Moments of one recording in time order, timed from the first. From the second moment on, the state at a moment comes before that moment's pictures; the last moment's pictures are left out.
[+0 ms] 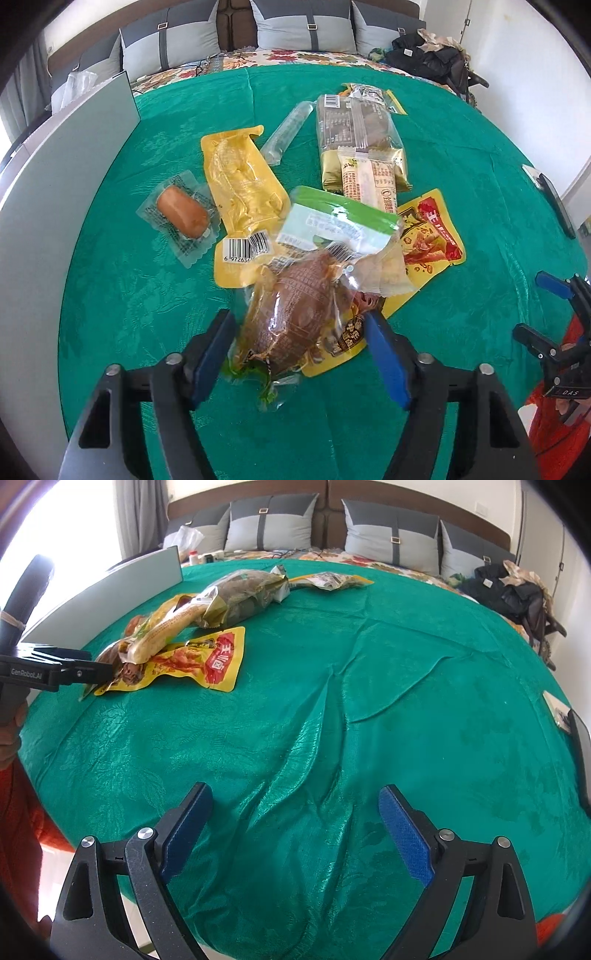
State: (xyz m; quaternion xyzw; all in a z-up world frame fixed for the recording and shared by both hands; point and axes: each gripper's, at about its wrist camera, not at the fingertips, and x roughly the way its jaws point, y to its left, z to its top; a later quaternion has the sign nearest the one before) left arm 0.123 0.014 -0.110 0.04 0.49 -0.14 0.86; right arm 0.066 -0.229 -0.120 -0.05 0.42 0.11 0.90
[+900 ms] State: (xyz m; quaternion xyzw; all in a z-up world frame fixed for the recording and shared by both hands) left arm 0.079 0.090 -0.116 -0.04 0.52 -0.01 0.85; right arm 0.065 -0.231 -0.120 -0.05 0.41 0.11 0.91
